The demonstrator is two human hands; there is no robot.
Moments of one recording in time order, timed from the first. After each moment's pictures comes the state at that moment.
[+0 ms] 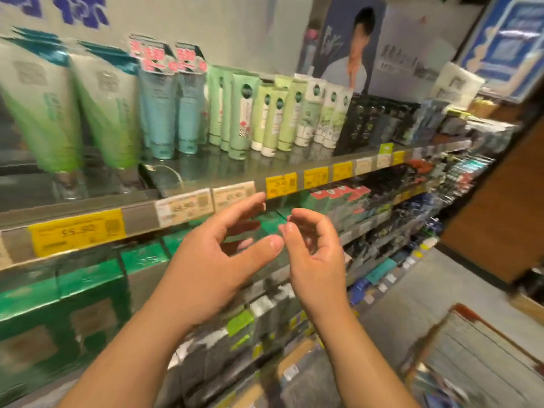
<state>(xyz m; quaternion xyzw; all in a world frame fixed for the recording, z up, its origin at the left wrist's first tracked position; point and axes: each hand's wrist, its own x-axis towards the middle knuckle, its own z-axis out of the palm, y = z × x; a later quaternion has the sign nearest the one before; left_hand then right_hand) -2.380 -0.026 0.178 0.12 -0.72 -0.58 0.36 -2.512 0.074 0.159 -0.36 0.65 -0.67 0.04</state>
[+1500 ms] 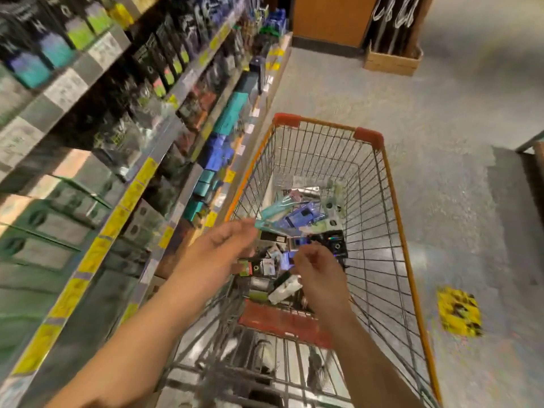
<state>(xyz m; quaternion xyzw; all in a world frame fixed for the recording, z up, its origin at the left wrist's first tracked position) -2.732 0.343 -0.024 0.22 -0.70 -0.66 -0.17 -2.729 0.534 -0.125 0.19 0.77 -0.59 0.11</state>
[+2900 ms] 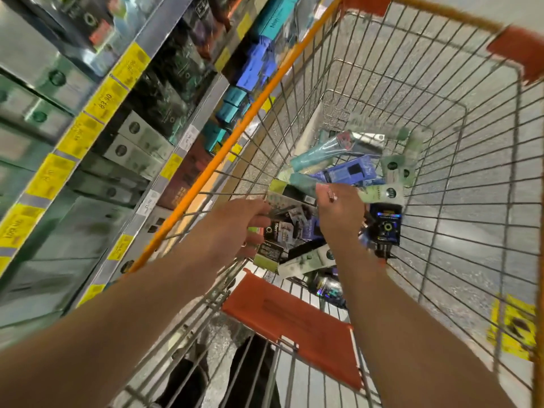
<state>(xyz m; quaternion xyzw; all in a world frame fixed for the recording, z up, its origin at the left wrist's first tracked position) -2.797 0.369 -0.187 0.41 -0.65 -0.59 -0.24 -2.885 0.539 -0.366 0.07 0.93 -0.36 0.07</state>
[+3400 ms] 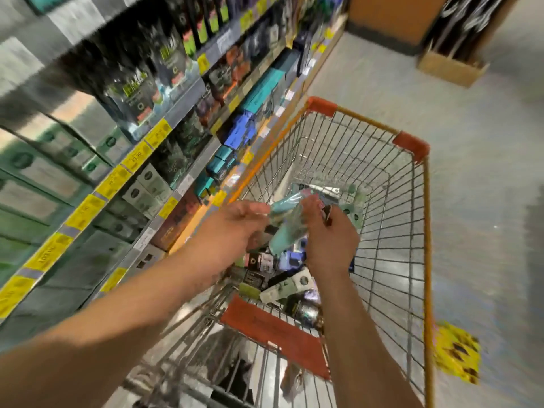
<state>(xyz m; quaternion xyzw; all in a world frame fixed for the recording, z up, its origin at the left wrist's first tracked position) -2.781 0.361 -0.086 0.26 -0.68 -0.66 -0.16 -2.831 0.527 -0.159 0.12 0.85 -0.52 -0.02</state>
